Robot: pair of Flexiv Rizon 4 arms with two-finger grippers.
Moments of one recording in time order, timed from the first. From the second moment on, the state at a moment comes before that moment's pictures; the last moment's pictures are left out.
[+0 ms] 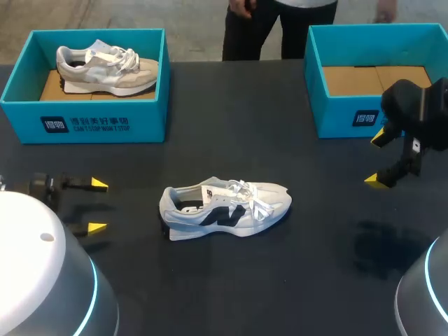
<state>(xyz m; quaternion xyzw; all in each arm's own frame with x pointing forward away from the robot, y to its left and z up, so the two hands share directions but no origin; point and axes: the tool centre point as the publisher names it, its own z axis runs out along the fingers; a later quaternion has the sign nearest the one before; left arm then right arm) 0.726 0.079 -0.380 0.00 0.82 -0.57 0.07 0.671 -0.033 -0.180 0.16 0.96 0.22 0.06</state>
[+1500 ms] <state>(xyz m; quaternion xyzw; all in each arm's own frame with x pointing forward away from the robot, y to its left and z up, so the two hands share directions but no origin) 0.715 -0.048 -0.410 -0.07 0.81 -0.58 0.06 0.671 -0.034 -0.180 0.16 0.96 0.22 0.06</state>
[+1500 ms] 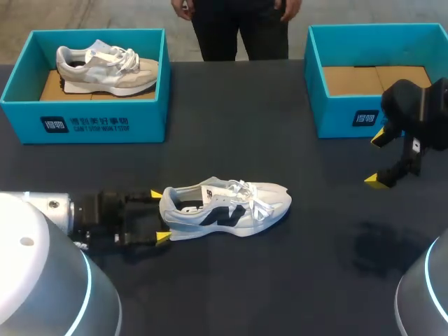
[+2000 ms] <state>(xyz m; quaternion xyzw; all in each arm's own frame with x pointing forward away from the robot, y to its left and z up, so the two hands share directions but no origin) 0.727 -0.067 -0.414 -0.07 0.81 -0.58 0.06 0.671 -0.034 -0.180 0.16 0.96 0.22 0.06</state>
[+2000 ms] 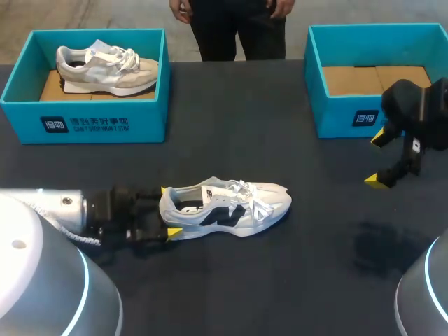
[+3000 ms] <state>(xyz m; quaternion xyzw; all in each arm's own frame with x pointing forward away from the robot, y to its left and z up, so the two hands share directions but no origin) 0.730 -0.081 -0.419 -0.04 0.82 -0.58 0.03 0.671 -0.033 -0.180 0.16 0.96 0.22 0.06</state>
